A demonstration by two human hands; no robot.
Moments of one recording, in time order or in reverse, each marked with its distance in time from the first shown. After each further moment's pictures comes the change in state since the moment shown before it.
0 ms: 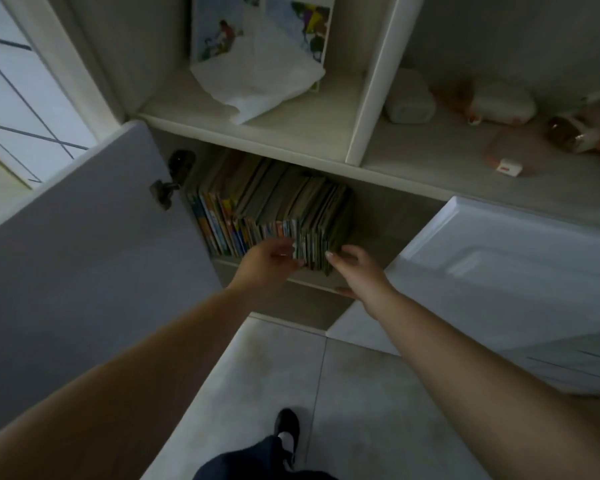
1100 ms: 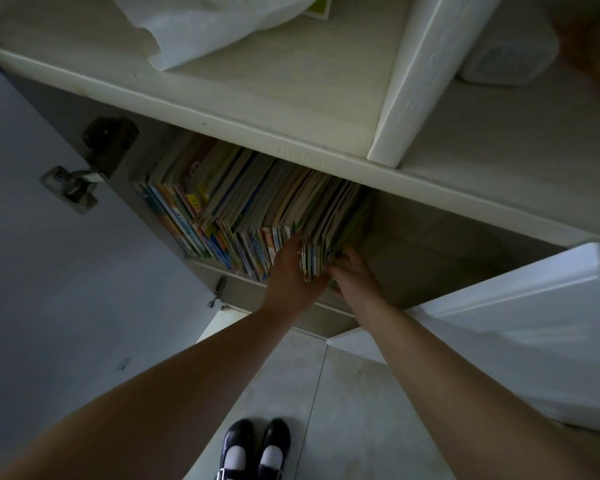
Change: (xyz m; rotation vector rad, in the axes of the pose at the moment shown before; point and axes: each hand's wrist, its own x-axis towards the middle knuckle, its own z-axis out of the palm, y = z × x) left_hand 0.122 -0.064 0.102 0.006 0.233 0.146; right_hand 0.141 0.043 0.019 0.105 -0.131 0.076
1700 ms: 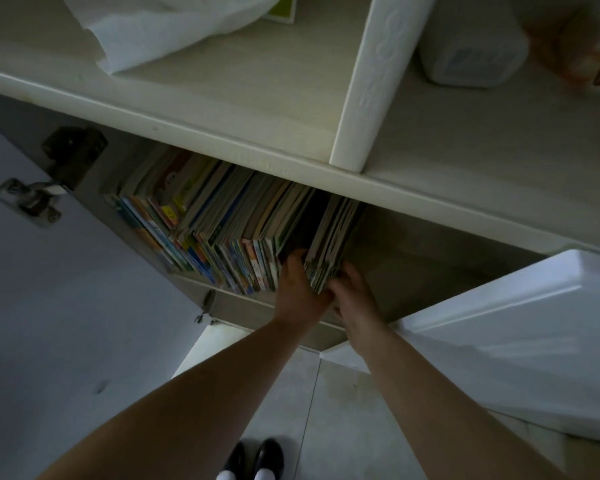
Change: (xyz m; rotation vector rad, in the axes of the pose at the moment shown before) left_hand 0.004 0.006 0.039 0.087 -0.019 -0.037; right_hand -0.003 0.016 -0.016 0.095 0.076 -0.032
